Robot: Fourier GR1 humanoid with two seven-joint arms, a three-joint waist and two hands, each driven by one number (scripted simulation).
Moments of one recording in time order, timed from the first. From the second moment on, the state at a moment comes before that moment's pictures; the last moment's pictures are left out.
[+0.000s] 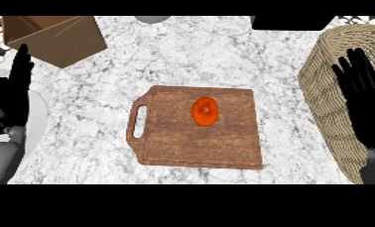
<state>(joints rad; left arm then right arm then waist) -0.22 0.55 -0.07 -1.36 0.08 0.40 0.08 -0.08 -0.45 0.01 -1.69 -0.42 -0.19 0.05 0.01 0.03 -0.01</state>
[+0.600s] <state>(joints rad) -0.27 0.42 -0.23 -1.36 0.13 0.25 0.13 -0.32 -0.18 0.30 -1.66 -0.64 0.37 -0.21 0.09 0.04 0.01</state>
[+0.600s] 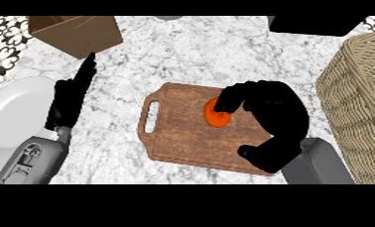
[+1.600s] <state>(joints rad) -0.28 0.40 -0.23 -1.33 0.15 0.20 0.18 -0.69 -0.65 0.36 -1.35 0.10 0.63 -0.56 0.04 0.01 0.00</state>
